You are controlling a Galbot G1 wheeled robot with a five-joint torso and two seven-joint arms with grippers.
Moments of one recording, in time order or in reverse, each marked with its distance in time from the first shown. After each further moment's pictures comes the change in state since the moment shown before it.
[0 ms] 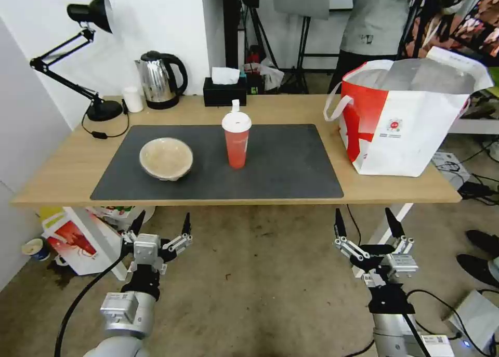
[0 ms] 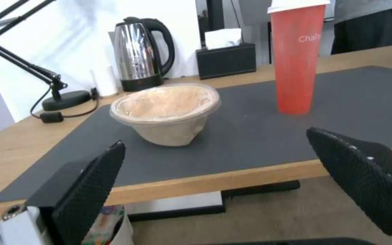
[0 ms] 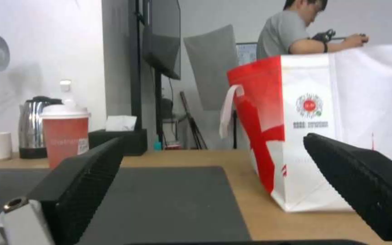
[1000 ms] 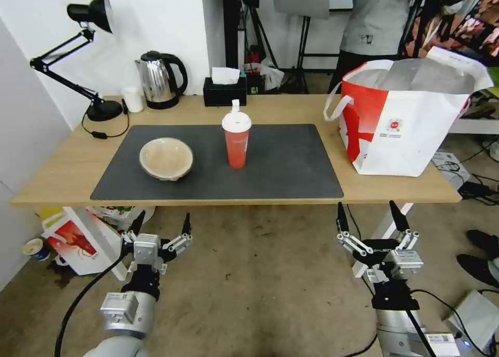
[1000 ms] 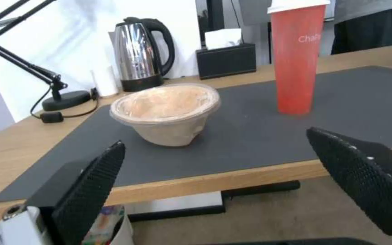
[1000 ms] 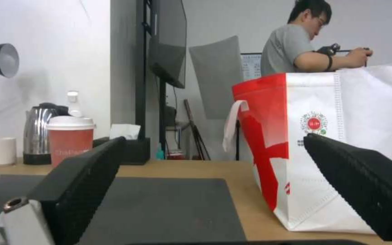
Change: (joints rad) left arm 0.000 0.000 0.000 0.000 0.000 0.000 0.000; right arm 0.002 -0.011 0.003 0.026 -0.013 -0.003 -0.007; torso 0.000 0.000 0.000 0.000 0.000
